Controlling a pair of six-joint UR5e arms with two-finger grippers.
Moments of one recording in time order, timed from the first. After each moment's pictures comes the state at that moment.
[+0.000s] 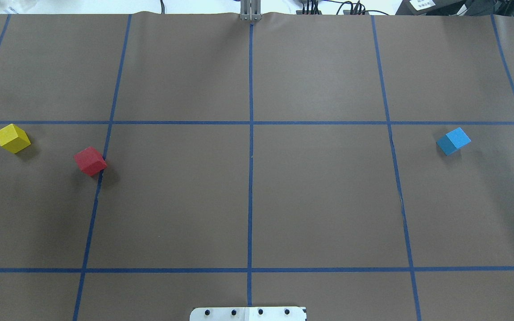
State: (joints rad) left arm -1.54 -1.73 -1.51 -1.48 -2.25 0.10; right arm 1.49 -1.64 1.77 -1.66 2.36 -0.01
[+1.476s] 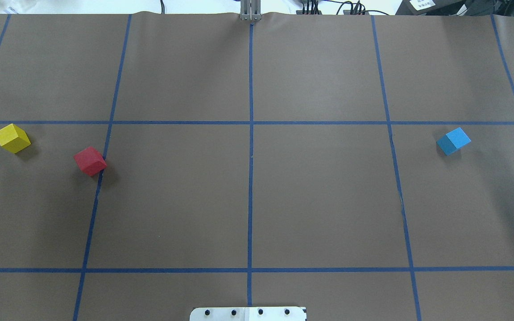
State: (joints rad) left arm -1.49 -1.74 -1.55 -1.50 -2.29 0.10; right arm 1.33 -1.58 1.64 -1.22 2.34 0.08
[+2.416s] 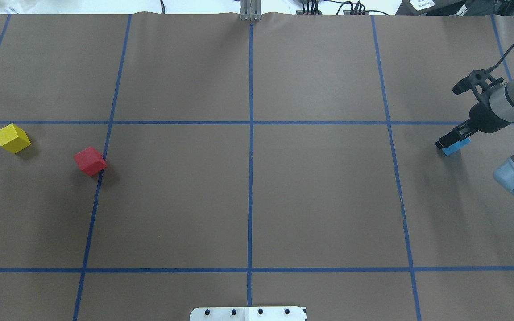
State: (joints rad) left arm -1.49 -1.74 -1.55 -1.51 -2.29 0.10; right arm 1.02 -1.45 1.56 -1.11 2.25 0.25
